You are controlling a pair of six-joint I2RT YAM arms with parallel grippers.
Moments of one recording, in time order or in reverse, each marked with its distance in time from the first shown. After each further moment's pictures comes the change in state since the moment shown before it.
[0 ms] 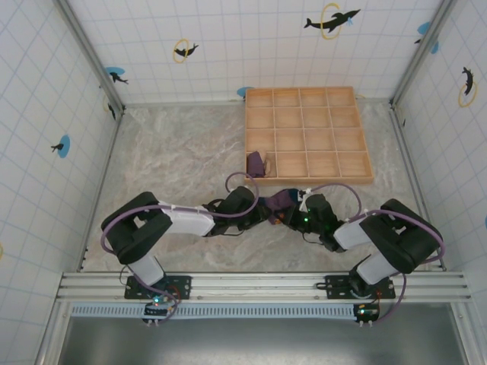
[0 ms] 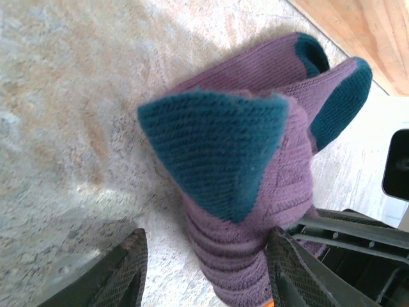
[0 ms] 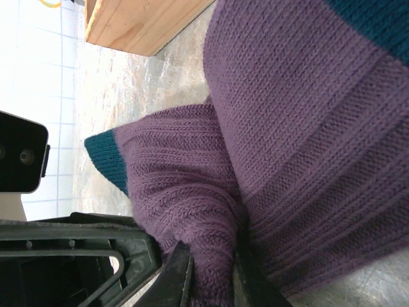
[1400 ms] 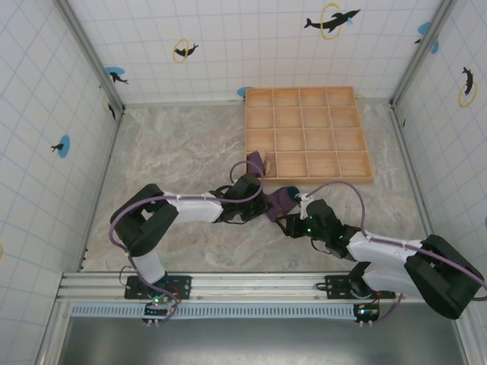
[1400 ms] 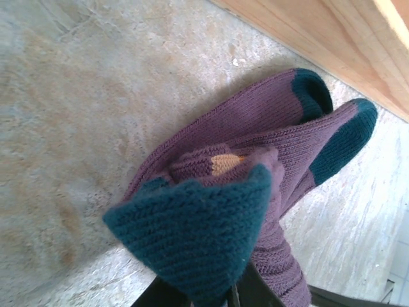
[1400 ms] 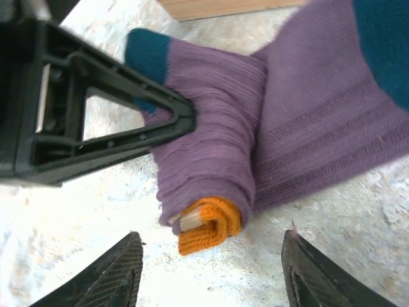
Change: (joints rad) left arm 0.046 0.076 0.196 -0.234 0.018 0.021; right arm 0.150 -0.406 0.013 -0.475 0.225 -0.503
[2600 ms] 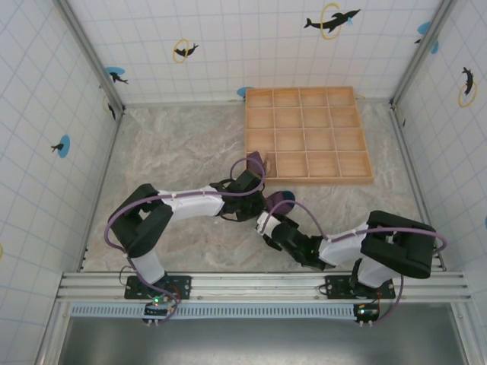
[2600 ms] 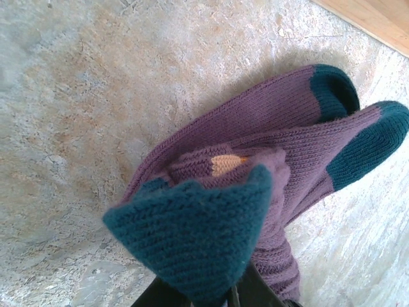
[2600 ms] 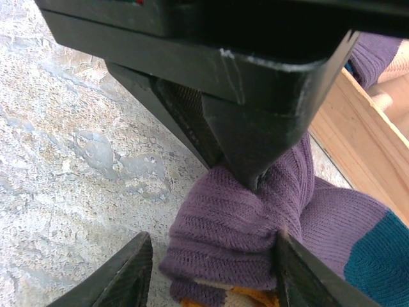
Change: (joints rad) left arm 0.006 -0.015 0.103 -0.280 0.013 0.060; right arm 0.393 0.386 0.082 0.307 0.603 -0.747
